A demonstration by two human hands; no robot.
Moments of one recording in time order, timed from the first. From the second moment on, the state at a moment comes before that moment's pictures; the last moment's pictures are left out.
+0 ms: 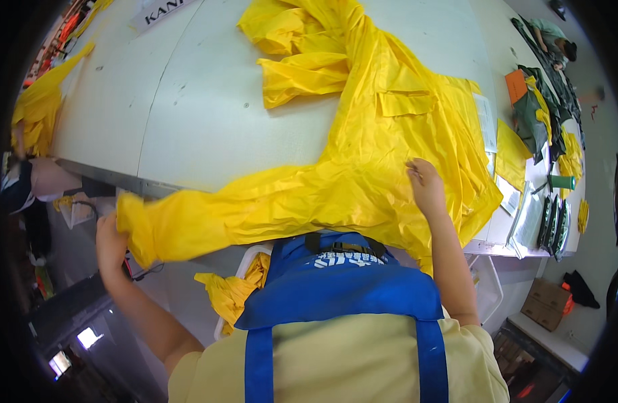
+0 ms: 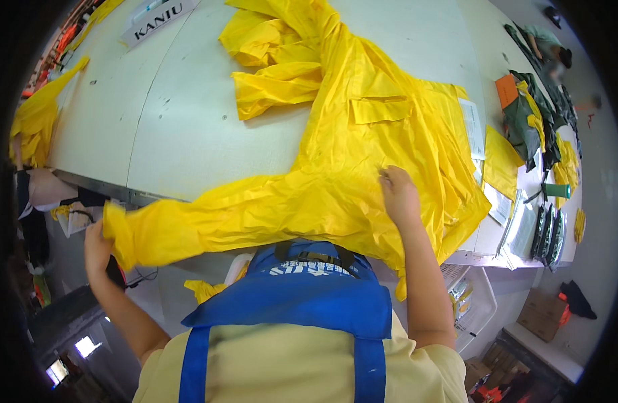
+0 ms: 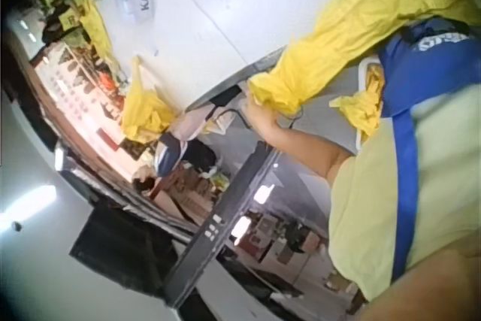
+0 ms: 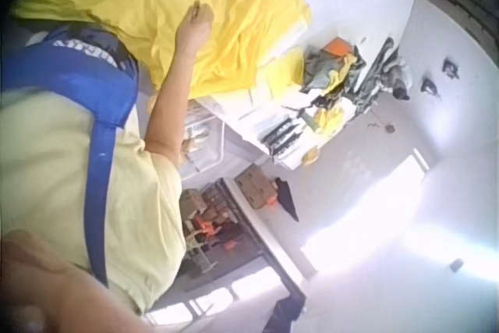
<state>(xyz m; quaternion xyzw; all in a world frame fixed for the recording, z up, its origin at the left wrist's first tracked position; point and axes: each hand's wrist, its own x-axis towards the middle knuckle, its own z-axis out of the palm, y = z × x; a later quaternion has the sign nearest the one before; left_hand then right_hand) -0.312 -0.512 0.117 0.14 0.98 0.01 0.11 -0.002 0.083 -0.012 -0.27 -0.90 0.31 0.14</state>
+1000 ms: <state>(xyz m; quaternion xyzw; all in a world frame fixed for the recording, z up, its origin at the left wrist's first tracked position) -0.189 -0.216 -0.030 -0.06 0.55 0.69 0.47 -0.032 0.085 0.031 -0.27 -0.92 0.23 0.17</state>
